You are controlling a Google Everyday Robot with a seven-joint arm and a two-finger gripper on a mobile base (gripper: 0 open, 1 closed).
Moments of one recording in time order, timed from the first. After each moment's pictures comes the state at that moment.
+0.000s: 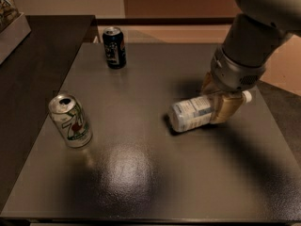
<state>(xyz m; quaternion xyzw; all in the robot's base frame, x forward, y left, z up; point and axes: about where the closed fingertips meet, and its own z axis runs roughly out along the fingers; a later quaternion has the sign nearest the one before) 0.465 -0.157 0.877 -0.76 0.64 0.00 0.08</state>
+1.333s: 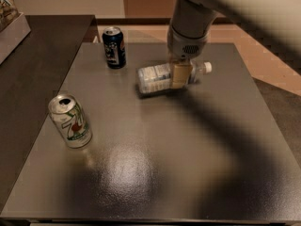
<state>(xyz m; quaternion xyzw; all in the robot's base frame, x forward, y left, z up) 0.582 -0.081 0.888 -0.73 0.67 -0.06 0.12</state>
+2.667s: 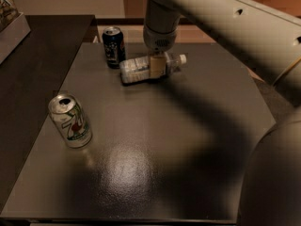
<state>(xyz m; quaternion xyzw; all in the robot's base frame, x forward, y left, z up) 0.652 -0.022 0.867 -0.74 0.66 -0.06 0.13</state>
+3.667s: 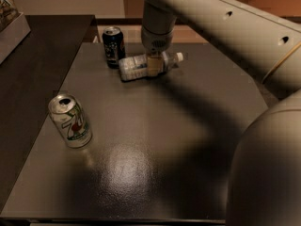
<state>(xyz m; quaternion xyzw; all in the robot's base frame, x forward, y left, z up) 0.667 -0.014 0.856 -0.73 0.67 -0.06 0.13</state>
